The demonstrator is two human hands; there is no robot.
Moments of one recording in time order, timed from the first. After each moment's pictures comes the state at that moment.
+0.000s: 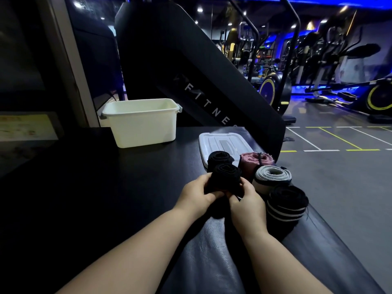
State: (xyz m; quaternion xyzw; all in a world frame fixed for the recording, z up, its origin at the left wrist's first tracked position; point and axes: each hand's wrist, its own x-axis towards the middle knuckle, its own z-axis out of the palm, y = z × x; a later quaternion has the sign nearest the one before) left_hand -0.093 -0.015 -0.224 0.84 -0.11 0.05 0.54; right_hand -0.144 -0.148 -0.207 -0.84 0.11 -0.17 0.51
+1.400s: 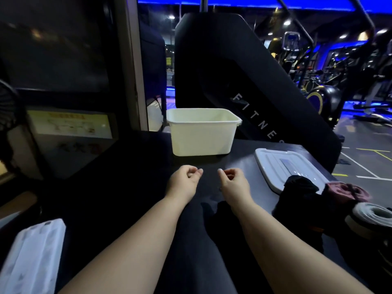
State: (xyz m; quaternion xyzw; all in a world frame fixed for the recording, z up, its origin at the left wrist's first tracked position) left_hand -0.050 0.176 -0.190 0.83 0.11 0.15 0.52; right_hand -0.025 0.035 -0.194 -0.82 0.03 -0.08 0.57
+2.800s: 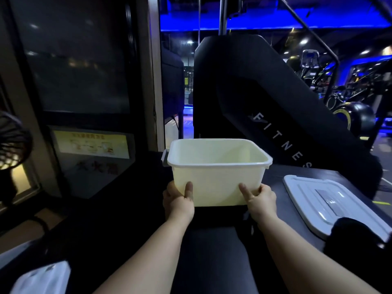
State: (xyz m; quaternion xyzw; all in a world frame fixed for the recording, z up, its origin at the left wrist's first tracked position) left_hand 0.013 0.235 -0.204 0.78 0.27 0.23 0.51; right_hand 0.069 0.041 -0.203 -0.82 0.05 -0.10 0.56
